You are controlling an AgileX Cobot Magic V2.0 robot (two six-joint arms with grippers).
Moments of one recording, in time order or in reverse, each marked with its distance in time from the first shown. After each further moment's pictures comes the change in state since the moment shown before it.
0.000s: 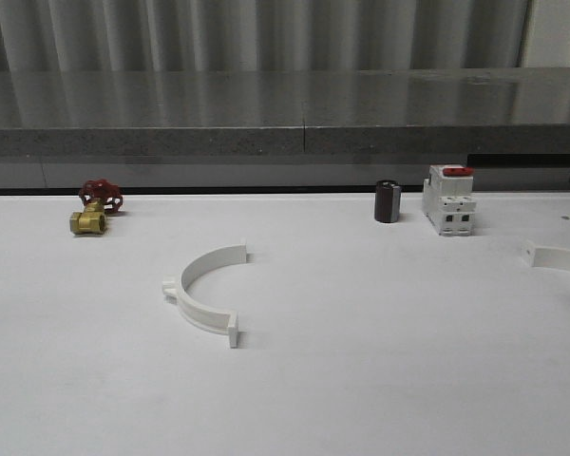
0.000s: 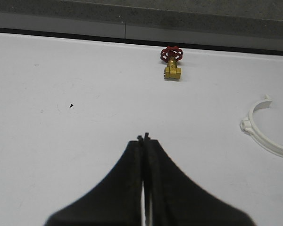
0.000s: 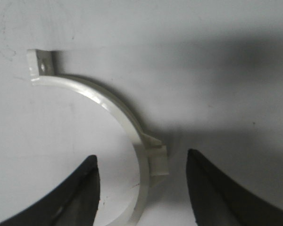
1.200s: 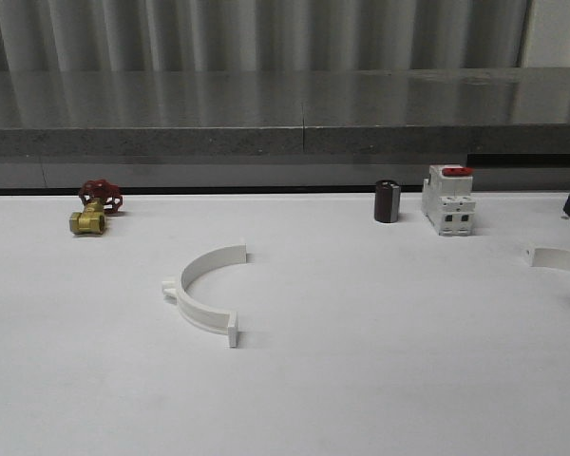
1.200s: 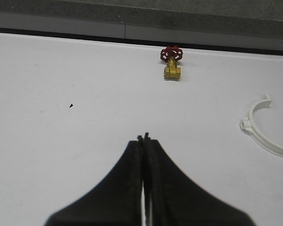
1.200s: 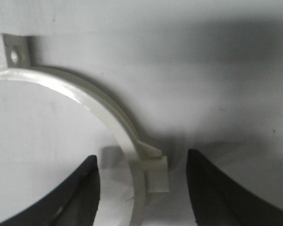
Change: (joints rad) left arm 0.000 0.000 0.000 0.000 0.000 0.000; right arm 0.000 0.067 -0.002 0.000 -0.017 -0.024
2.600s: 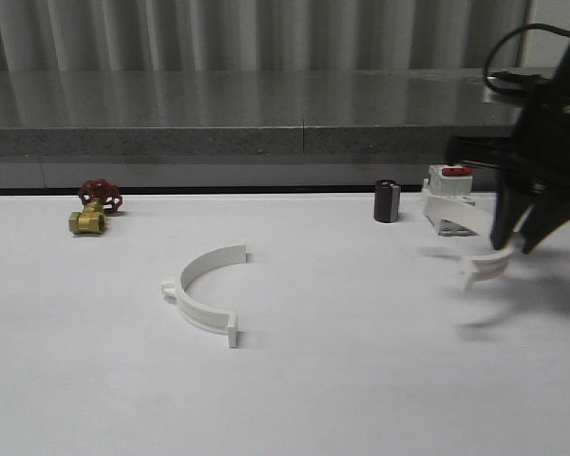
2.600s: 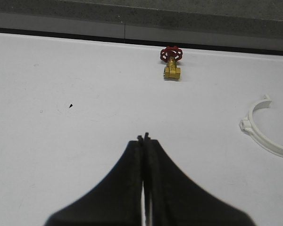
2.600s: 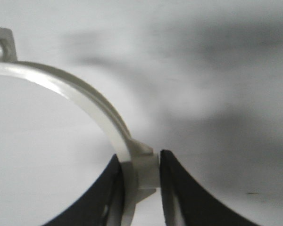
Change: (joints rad) left arm 0.000 0.000 0.000 0.000 0.000 0.000; right arm 0.279 -0.035 -0.103 0.018 0.080 0.356
